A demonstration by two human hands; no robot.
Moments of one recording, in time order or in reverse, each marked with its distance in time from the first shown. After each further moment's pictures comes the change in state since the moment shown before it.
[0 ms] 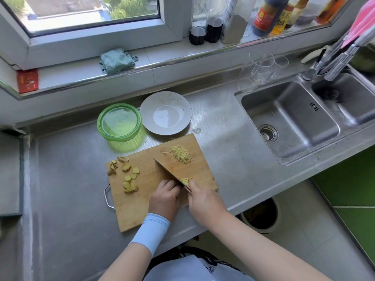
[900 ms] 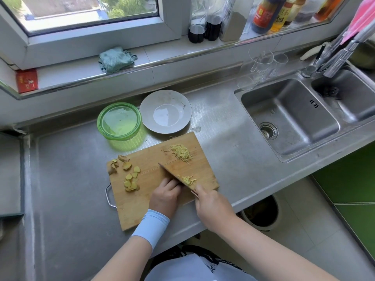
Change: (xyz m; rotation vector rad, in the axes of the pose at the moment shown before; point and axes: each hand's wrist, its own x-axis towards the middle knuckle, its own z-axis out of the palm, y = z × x) left_hand 0.002 -0.008 -0.002 -0.007 -0.096 0.107; right_hand -0.018 0.012 0.001 -0.018 -0.016 -0.013
